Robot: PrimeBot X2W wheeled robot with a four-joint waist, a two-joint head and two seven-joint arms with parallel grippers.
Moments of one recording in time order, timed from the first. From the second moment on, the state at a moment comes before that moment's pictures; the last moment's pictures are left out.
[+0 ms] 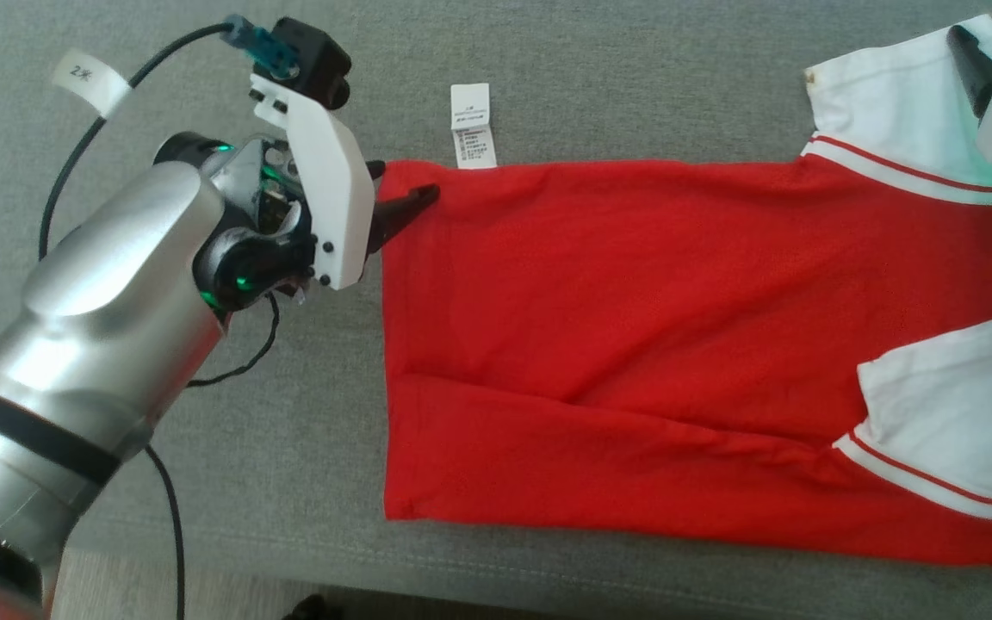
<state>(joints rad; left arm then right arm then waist) -1.02 0.38 -1.00 0.52 -1.04 -0.11 0.53 -1.08 -0.49 0.55 1.04 0.65 0.12 0.29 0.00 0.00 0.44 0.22</state>
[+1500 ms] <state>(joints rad) -0.96 0.41 -1.02 0.69 -1.05 -0.11 0.45 -1.06 -0.51 0.95 0.98 1.02 0.12 0.15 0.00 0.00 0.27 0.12</state>
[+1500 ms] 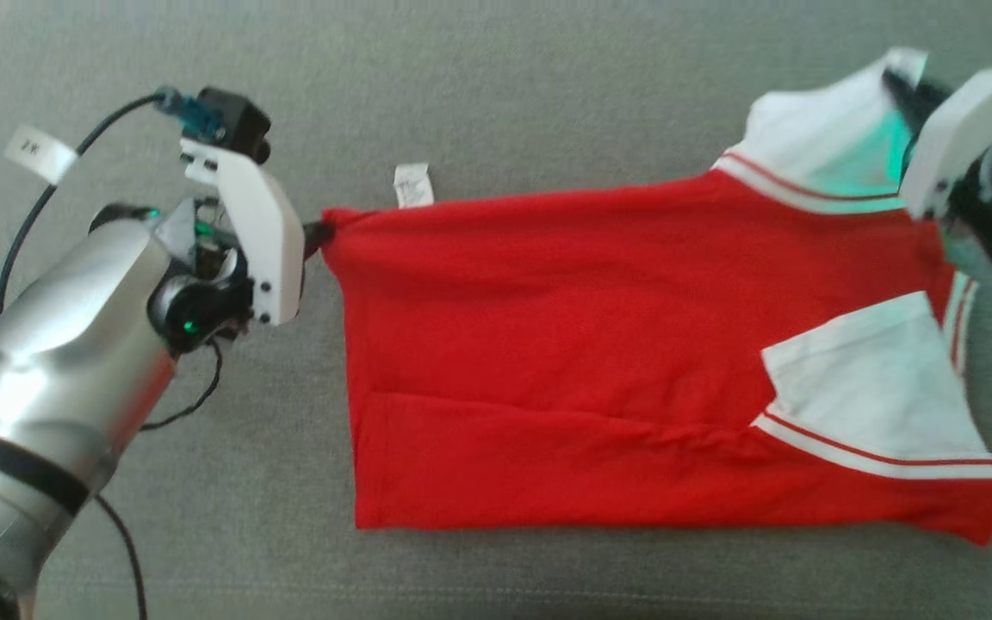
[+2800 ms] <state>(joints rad) -0.65 0.55 -1.13 0.51 -1.17 -0.11 0.60 -0.76 -0.66 1.26 0.76 1.27 0.12 0.55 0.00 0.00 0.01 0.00</state>
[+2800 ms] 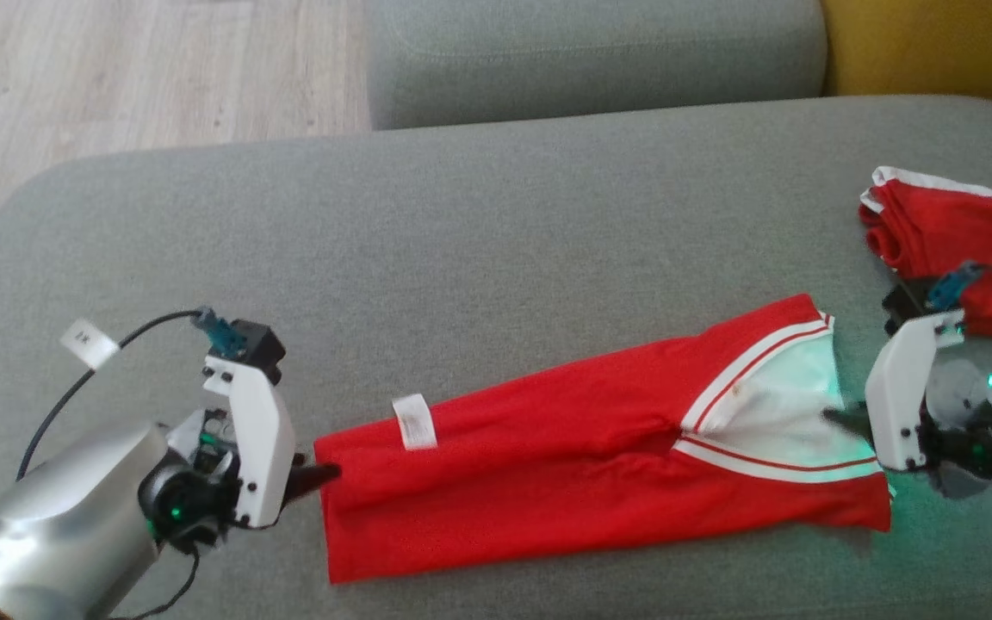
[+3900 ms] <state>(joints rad) -0.13 0.53 -0.55 0.03 -0.72 0.46 -0.25 -0.41 -0.49 0.45 0.73 0.88 0.12 -0.25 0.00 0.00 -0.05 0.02</state>
